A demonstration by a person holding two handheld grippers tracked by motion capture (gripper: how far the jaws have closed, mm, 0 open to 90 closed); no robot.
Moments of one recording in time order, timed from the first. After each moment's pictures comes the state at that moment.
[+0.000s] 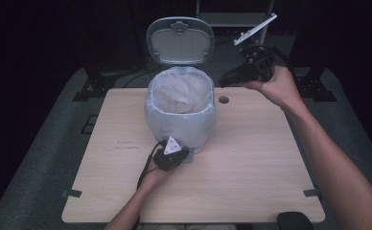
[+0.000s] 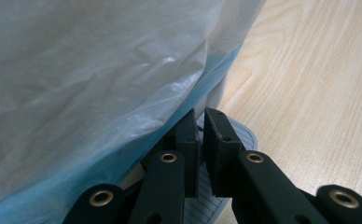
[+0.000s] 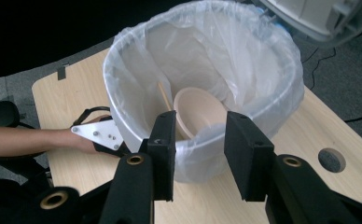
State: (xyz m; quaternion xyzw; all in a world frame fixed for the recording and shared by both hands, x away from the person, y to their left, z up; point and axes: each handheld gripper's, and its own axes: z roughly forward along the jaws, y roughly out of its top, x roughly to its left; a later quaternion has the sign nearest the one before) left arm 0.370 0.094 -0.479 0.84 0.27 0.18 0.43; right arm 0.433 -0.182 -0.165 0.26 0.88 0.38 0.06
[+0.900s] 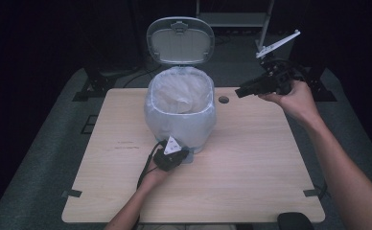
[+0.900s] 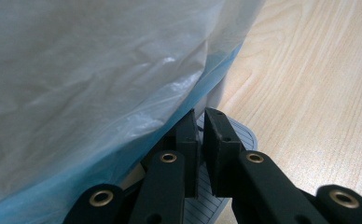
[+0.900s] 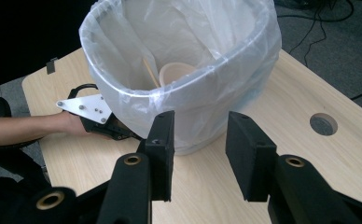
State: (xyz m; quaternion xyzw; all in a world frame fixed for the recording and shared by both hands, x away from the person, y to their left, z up) left arm 0.370 0.094 -0.479 0.84 0.27 0.18 0.43; right arm 0.421 -0.229 -0.193 0.30 0.87 0.39 0.06
